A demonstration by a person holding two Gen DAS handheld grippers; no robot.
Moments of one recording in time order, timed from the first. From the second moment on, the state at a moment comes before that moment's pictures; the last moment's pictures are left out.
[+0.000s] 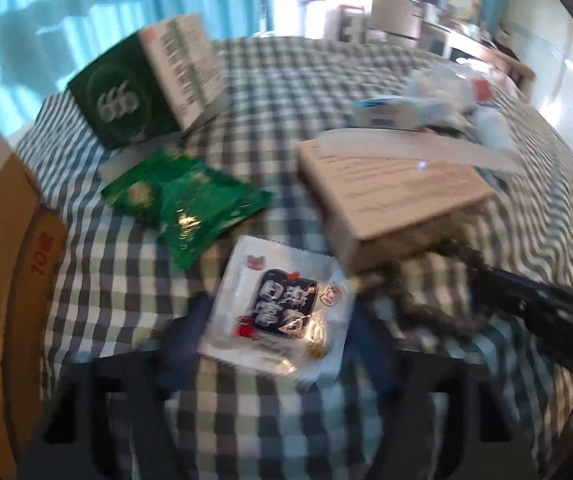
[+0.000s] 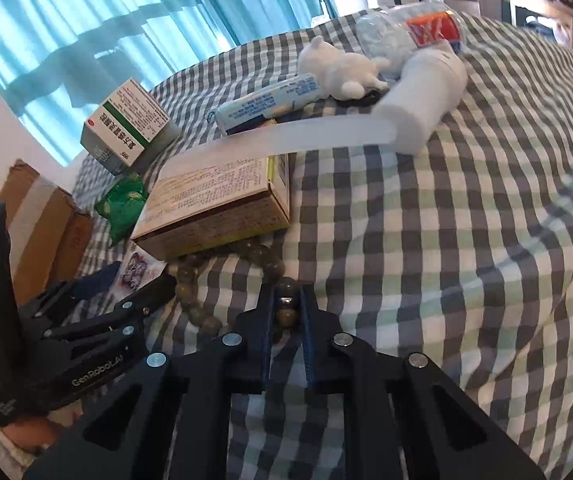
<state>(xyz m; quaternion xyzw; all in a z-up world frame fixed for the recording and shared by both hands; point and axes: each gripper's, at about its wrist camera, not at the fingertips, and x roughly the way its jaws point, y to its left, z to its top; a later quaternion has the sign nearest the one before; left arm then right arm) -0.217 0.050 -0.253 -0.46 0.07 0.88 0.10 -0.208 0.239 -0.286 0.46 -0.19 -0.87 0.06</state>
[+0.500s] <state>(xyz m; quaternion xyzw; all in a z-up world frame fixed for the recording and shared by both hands) -0.133 0.032 -0.231 -0.50 0.01 0.85 0.14 -0.135 0.241 -0.231 0.46 -0.16 -0.87 0.06</state>
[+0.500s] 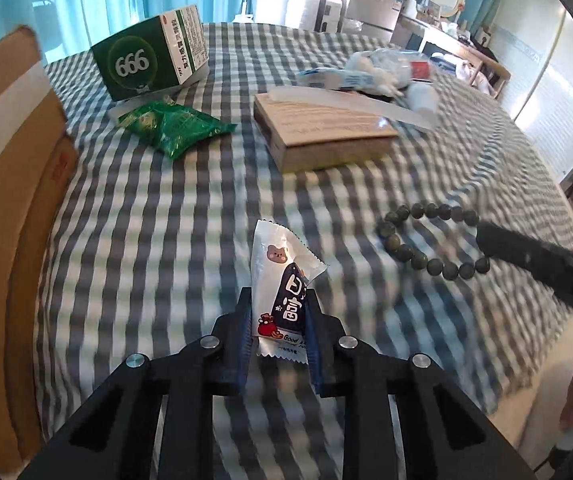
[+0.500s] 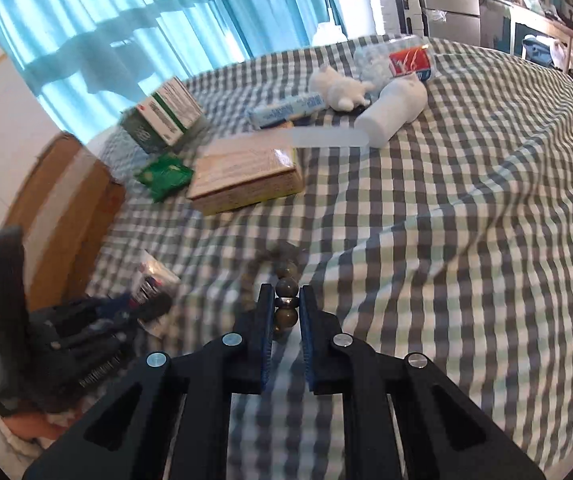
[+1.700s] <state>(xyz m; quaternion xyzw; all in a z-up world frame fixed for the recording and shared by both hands) -0.046 -0.017 -0.067 -0.37 -0.04 0.92 0.13 -0.033 0.146 -0.053 0.35 -0.06 -0.93 0.13</state>
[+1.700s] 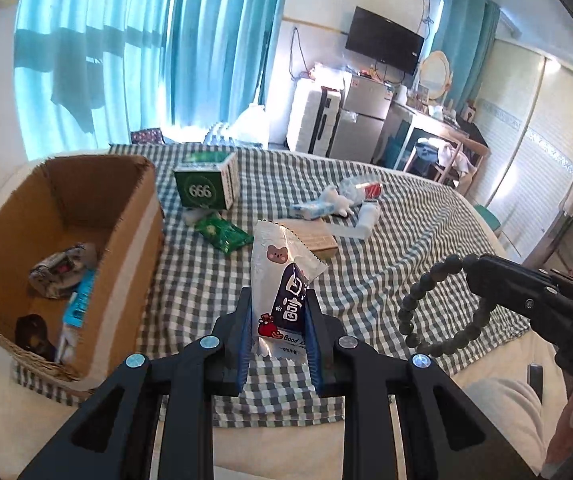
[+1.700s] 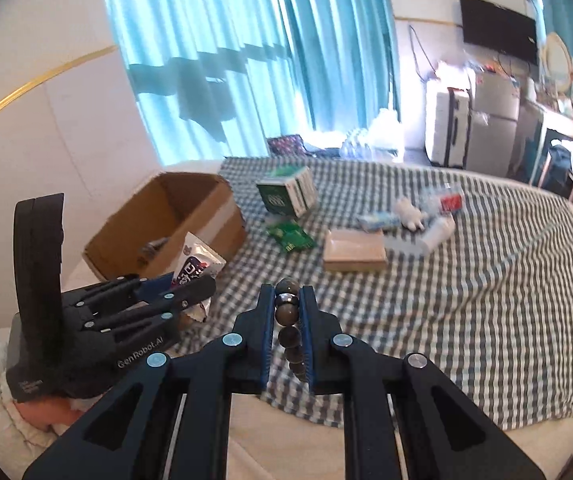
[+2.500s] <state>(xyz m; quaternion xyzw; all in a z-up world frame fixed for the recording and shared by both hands) -0.085 -0.193 -0.040 -0.36 -0.11 0.93 -0.02 -0.113 -0.026 0.018 0.31 0.02 -0.91 0.28</state>
